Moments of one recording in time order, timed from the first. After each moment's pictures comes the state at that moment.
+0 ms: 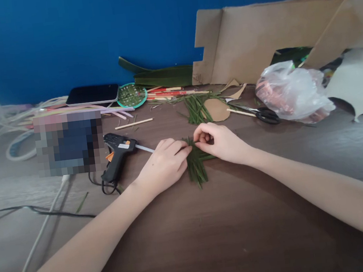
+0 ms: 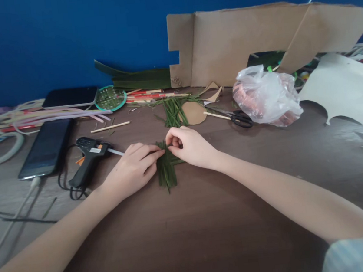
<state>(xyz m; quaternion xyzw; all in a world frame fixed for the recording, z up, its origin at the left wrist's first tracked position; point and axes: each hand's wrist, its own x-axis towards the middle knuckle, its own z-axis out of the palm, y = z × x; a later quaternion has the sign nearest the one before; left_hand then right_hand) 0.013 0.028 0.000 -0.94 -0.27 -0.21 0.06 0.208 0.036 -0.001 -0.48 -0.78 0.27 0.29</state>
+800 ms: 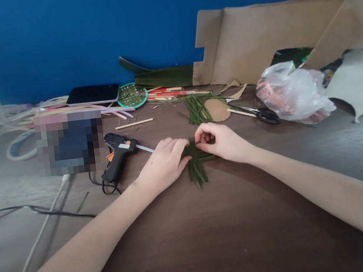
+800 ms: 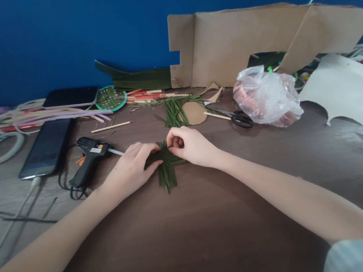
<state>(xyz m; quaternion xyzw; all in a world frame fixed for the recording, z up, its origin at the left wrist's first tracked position) 0.014 0.026 0.000 -0.92 -0.34 -0.21 0.04 0.210 0.038 -0.001 -0.47 -0.77 0.32 0.29</state>
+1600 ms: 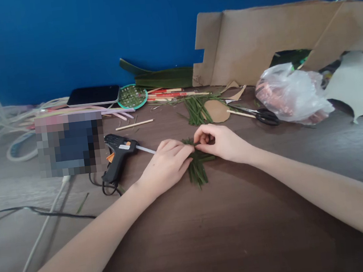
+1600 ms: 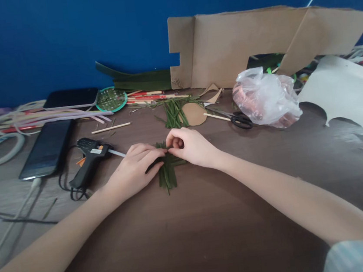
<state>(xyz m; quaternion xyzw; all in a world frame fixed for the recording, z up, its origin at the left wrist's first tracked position) 0.014 0.028 -0.004 -0.93 -0.27 -0.24 0.02 0.211 0.039 -0.001 -0.47 -0.76 0.34 0.30</state>
